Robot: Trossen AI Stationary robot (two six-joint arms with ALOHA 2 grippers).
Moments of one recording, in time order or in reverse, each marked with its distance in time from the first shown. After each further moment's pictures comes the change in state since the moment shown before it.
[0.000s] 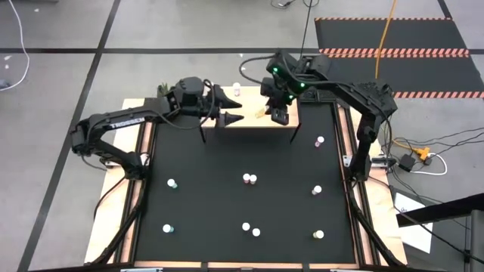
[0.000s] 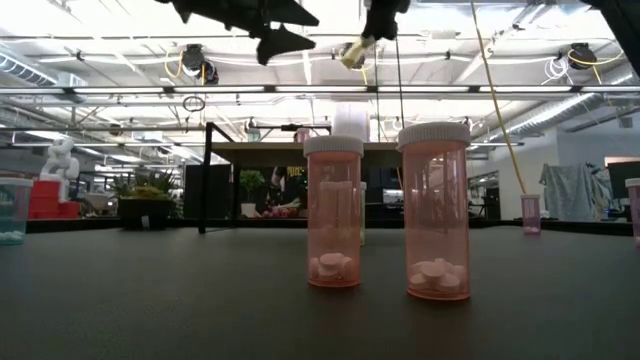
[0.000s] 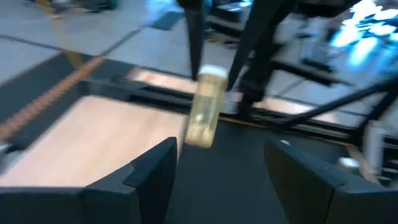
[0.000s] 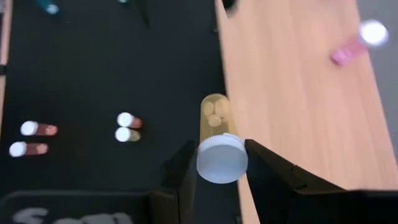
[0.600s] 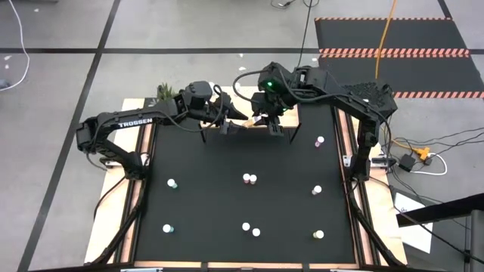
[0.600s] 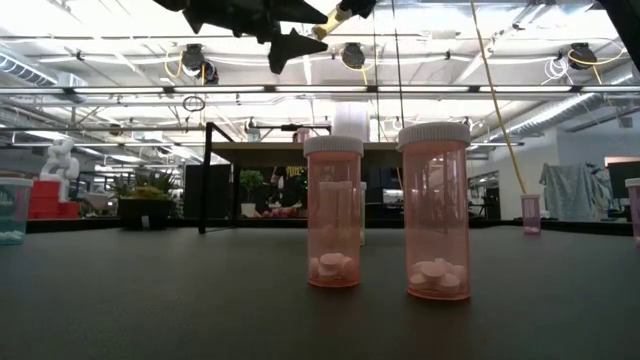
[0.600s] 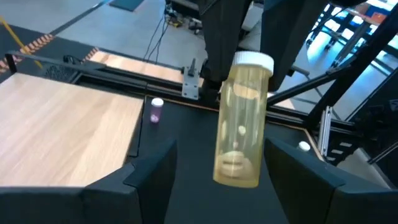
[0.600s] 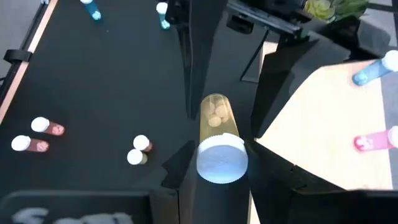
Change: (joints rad) left arm -0.023 0.053 0.000 0.007 0.118 -0.056; right arm 0.130 -0.003 0.000 0.131 0.001 -0.112
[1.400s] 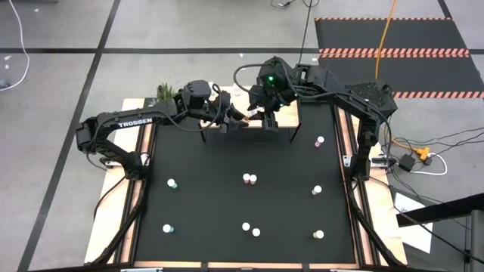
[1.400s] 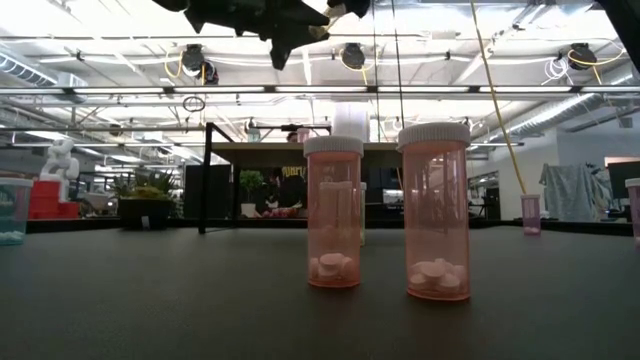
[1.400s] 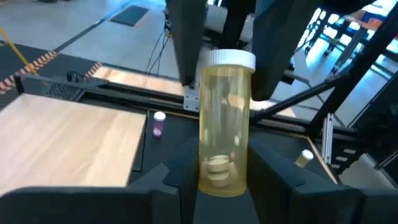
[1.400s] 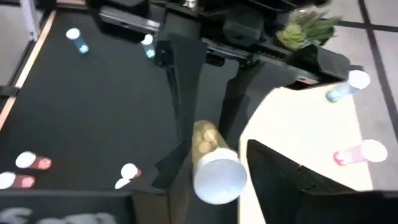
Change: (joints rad) left arm 0.010 -0.004 0.000 0.053 0.003 0.015; right arm -0.031 -0.010 -0.002 0.099 0.000 0.062
